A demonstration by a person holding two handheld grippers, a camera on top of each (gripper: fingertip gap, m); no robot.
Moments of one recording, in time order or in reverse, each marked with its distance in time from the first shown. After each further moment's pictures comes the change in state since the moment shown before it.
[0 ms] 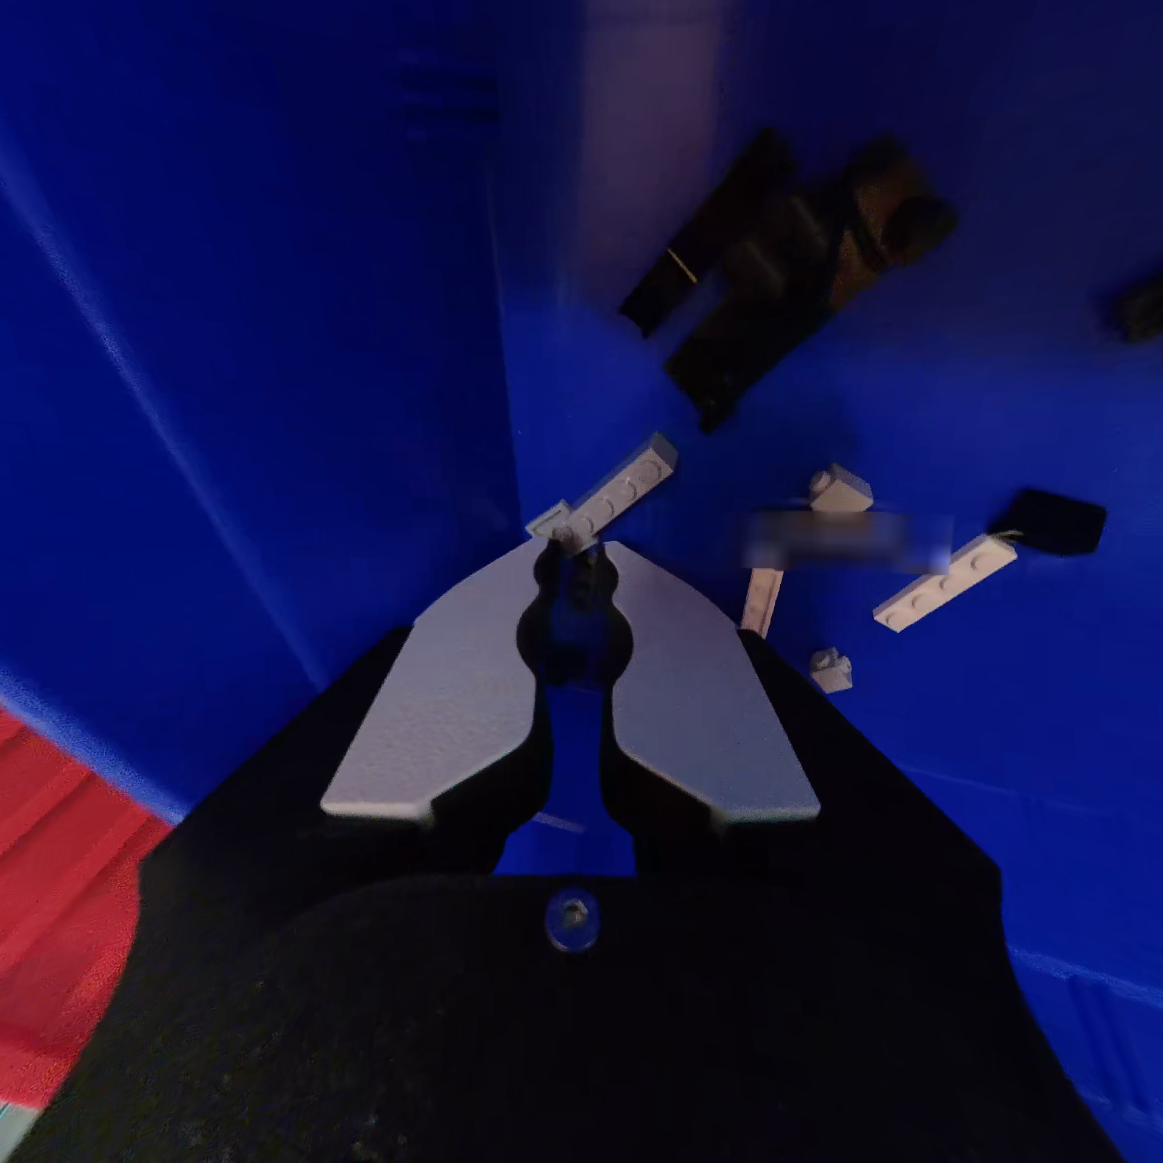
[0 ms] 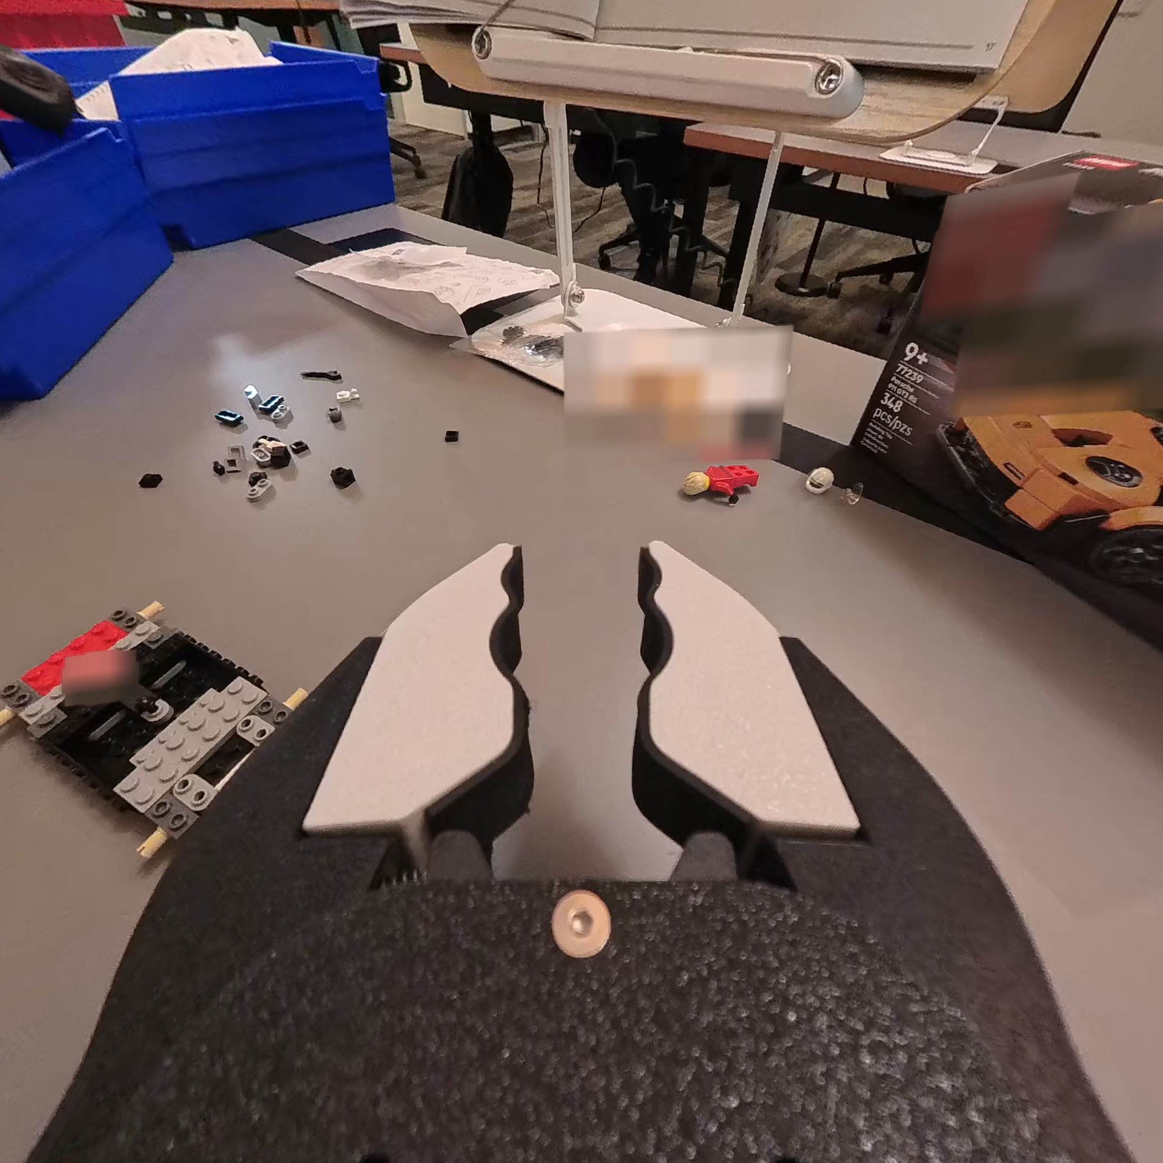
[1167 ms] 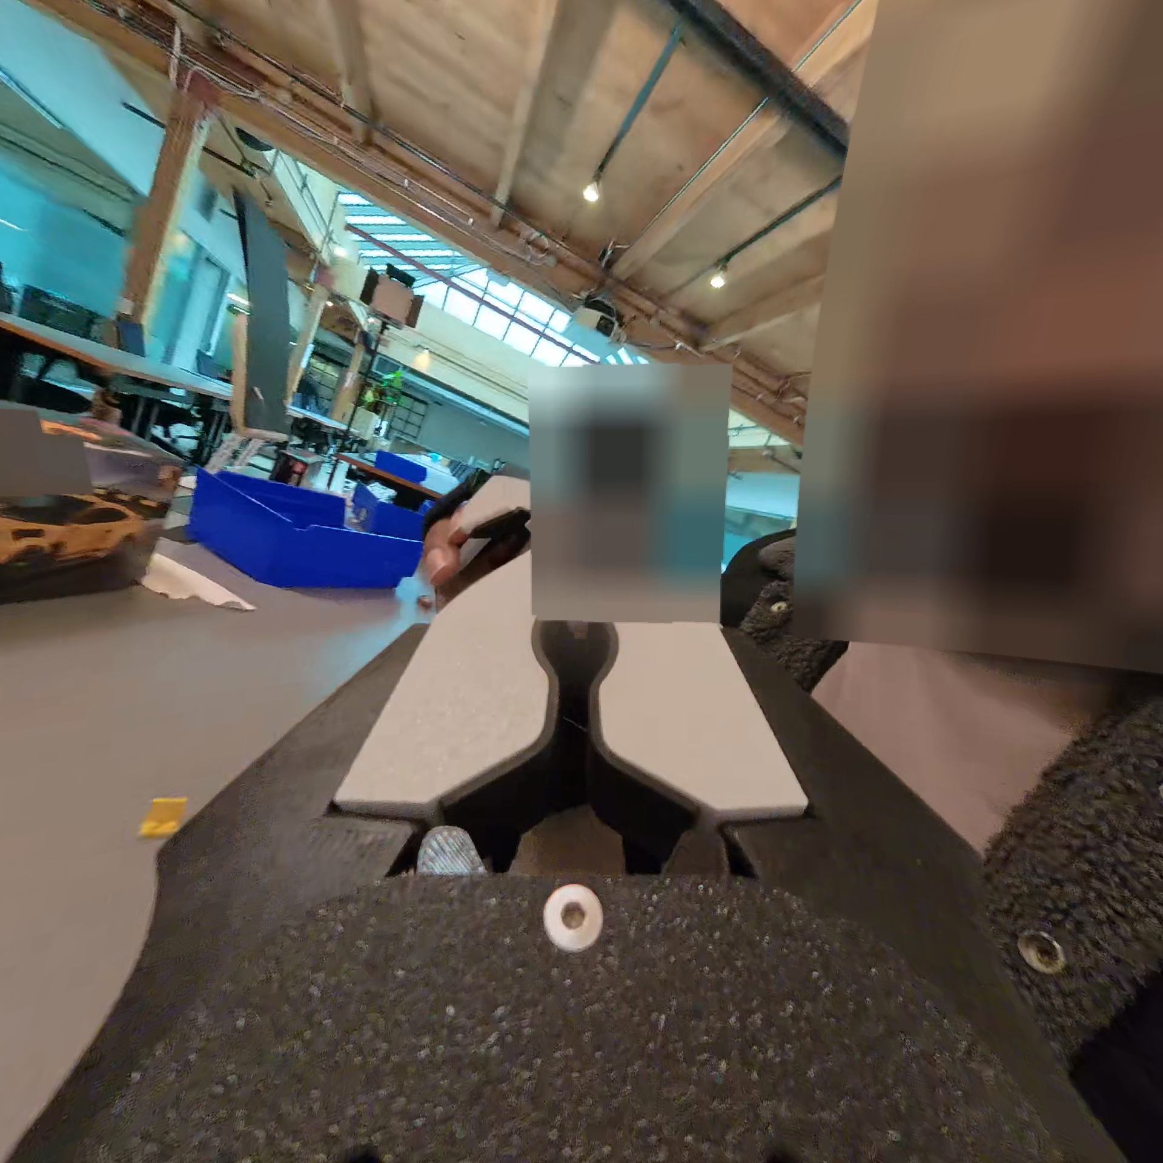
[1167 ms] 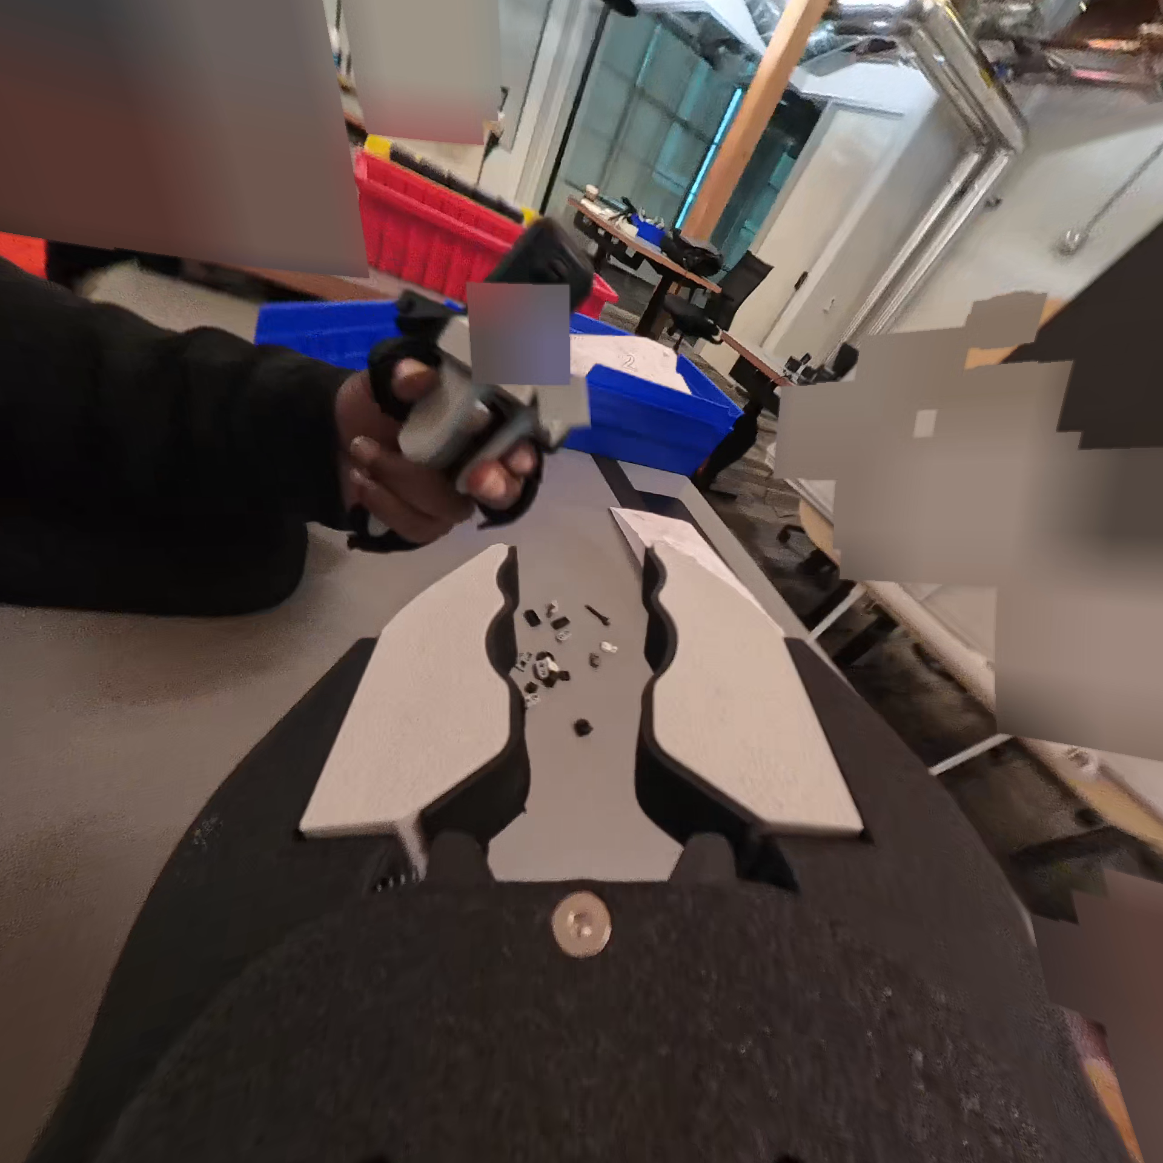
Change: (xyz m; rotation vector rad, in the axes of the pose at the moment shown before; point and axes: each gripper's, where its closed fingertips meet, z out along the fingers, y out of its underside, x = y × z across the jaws) left arm 0.372 -0.164 -0.380 1.753 1.504 0.262; right arm -0.173 -0.130 -0.040 0.296 -0.439 -0.492
